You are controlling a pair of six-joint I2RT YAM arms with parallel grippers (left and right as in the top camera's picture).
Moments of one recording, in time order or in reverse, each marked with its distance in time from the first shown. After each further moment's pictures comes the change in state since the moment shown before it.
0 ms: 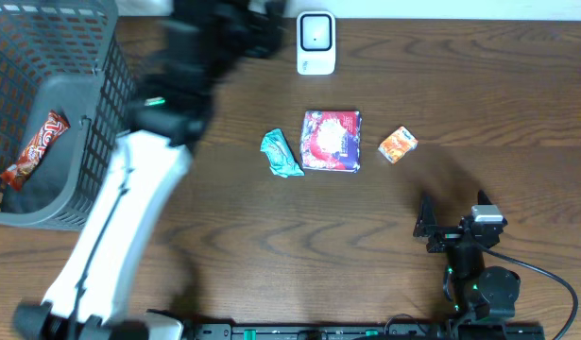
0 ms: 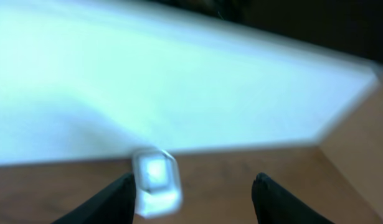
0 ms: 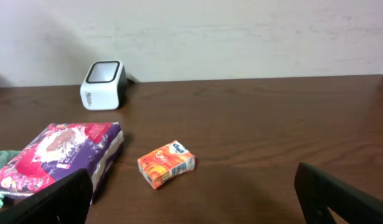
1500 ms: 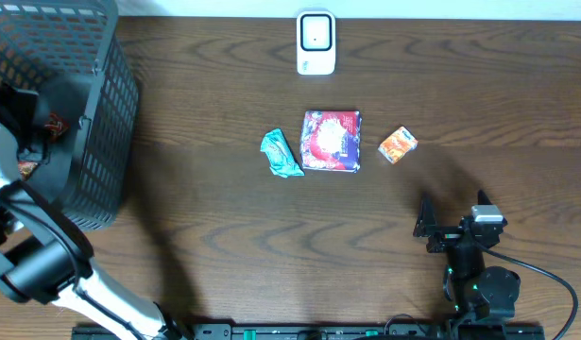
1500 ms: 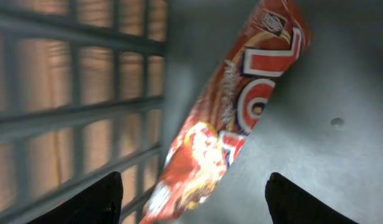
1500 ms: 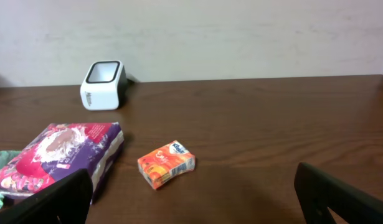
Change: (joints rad) left arm 0.925 0.499 -0.002 -0.424 -0.267 1.047; right arm 0.000 0.000 0.000 0.000 0.000 0.000
